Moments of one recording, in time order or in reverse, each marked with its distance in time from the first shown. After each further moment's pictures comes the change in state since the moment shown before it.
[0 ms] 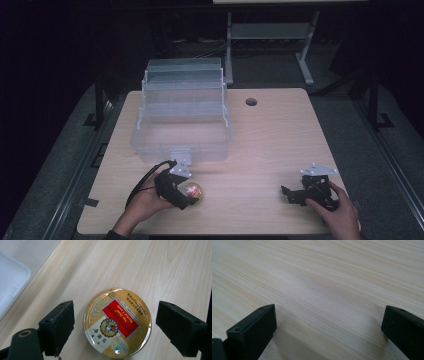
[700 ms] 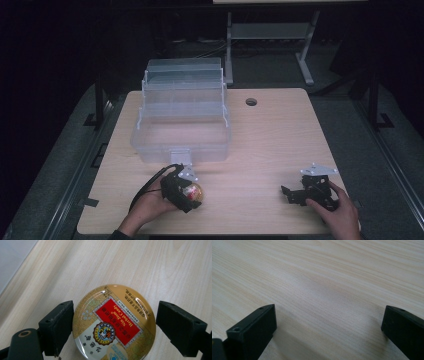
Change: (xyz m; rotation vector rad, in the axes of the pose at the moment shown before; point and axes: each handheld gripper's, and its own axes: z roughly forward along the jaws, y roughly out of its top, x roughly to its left) left arm -0.004 0.002 0.018 0.077 0.003 0.036; right arm 0.000 0.000 0.000 0.000 0.000 0.000
